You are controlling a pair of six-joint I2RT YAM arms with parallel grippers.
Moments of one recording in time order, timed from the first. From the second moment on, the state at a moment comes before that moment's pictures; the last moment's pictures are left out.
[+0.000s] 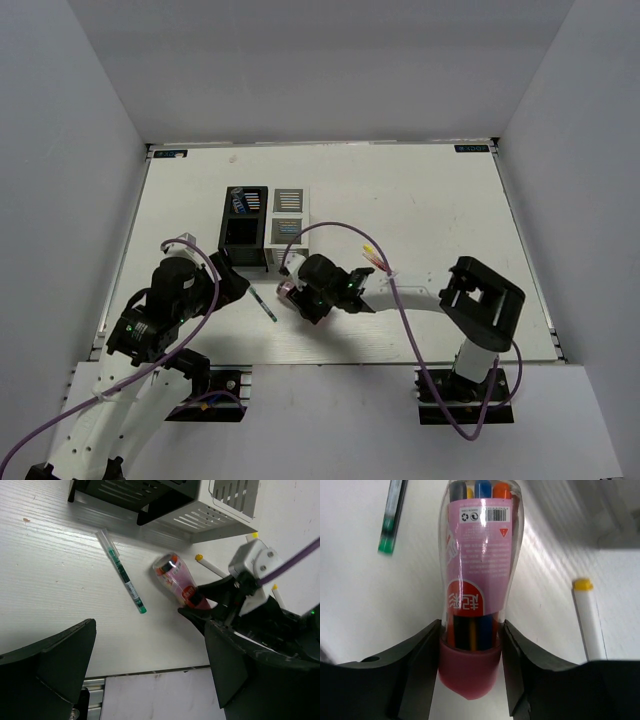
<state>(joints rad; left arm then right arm) -0.40 0.51 0.73 -0.89 -0.05 -0.74 1.12 1.75 0.97 -0.10 0.00 0.11</state>
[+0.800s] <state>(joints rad) -0.40 0.71 0.66 -0.73 0.00 -0.78 0.93 1.45 1.28 -0.36 0.18 -0.61</state>
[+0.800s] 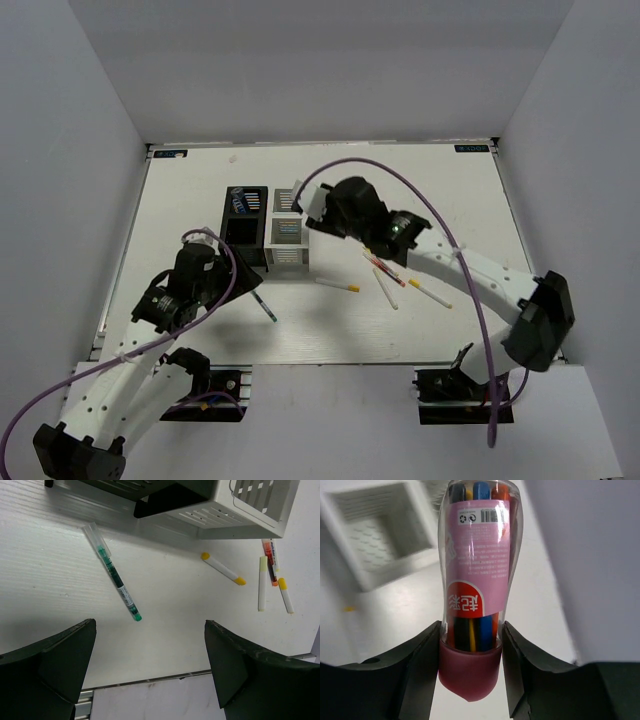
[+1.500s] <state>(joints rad) -0.40 0.64 0.63 -0.70 0.01 -0.78 0.76 1.89 1.87 -0.72 0.00 -1.34</state>
